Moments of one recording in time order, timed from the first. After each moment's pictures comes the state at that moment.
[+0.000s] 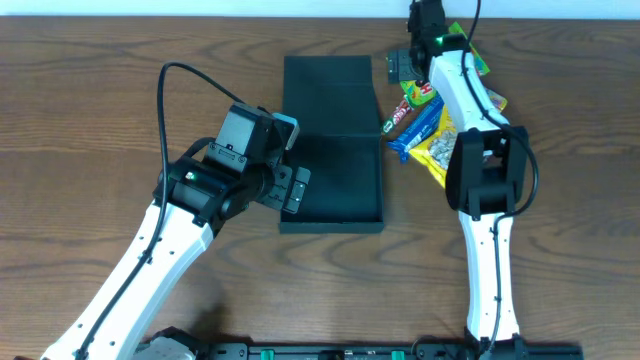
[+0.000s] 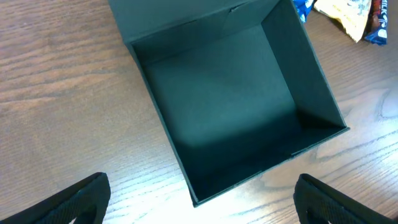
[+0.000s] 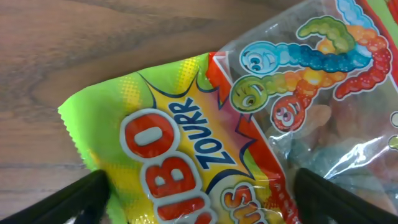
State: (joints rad) left arm -0.47 1.33 1.20 -0.89 0.13 -0.11; right arm 0.14 2.66 2.36 -0.78 0.18 0.08
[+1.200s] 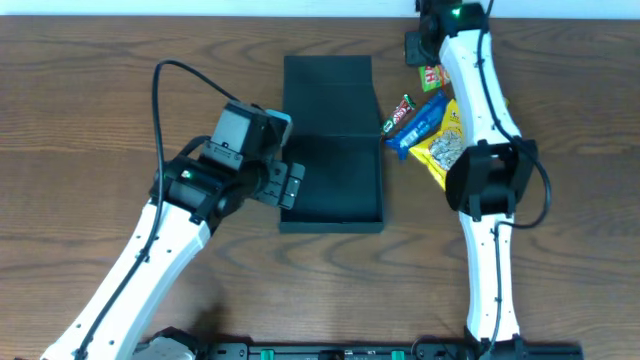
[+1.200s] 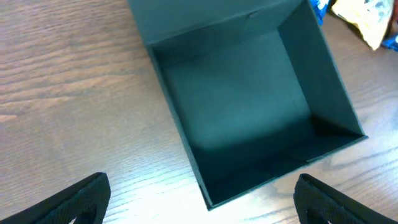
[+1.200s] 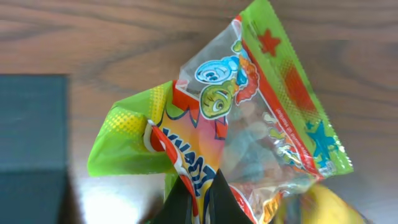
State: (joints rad) left arm -0.43 1.33 1.20 -0.90 0.09 -0.11; right arm 0.15 2.60 2.67 -1.17 0.18 0.10
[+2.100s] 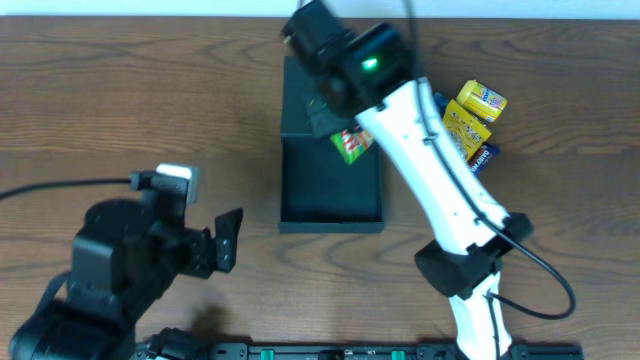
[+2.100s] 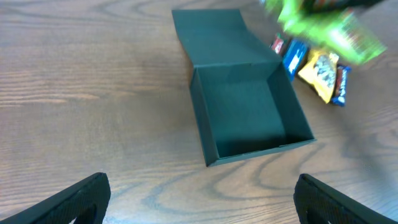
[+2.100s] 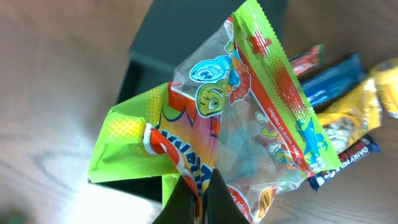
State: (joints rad) left arm -0.32 0.75 1.20 -1.14 0.07 -0.20; right arm 0.69 2.17 2.56 -1.68 0.17 0.29
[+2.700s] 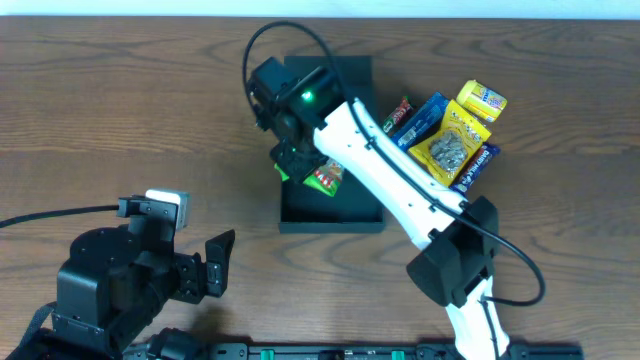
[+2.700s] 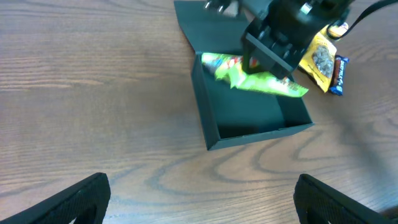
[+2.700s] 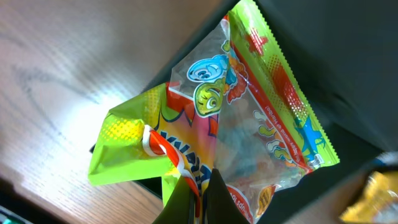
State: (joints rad) left arm -0.32 0.68 1.20 -1.23 0.07 -0.20; right arm 0.77 2.17 2.17 -1.45 0.01 0.01
